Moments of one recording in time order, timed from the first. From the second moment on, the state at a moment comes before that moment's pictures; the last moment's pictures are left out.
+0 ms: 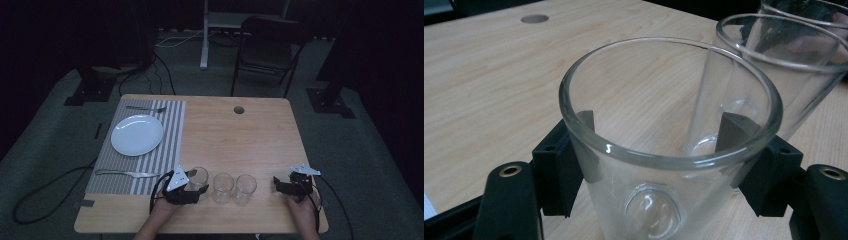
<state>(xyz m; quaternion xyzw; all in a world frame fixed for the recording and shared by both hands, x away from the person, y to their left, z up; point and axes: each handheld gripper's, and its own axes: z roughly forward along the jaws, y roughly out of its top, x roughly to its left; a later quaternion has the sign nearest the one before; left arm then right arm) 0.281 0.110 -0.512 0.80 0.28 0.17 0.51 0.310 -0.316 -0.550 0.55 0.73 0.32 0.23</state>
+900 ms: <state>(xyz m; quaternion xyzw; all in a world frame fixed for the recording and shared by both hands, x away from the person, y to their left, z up) 0.304 0.154 -0.473 0.77 0.35 0.24 0.48 0.310 -0.315 -0.550 0.55 0.73 0.32 0.23</state>
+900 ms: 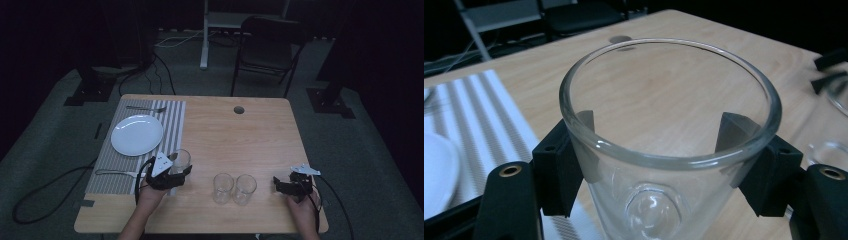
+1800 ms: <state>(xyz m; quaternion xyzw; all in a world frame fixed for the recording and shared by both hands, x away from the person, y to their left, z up) 0.344 0.200 -0.485 0.73 0.45 0.28 0.44 0.310 -0.315 -0.550 0.55 0.73 0.32 0.23</state>
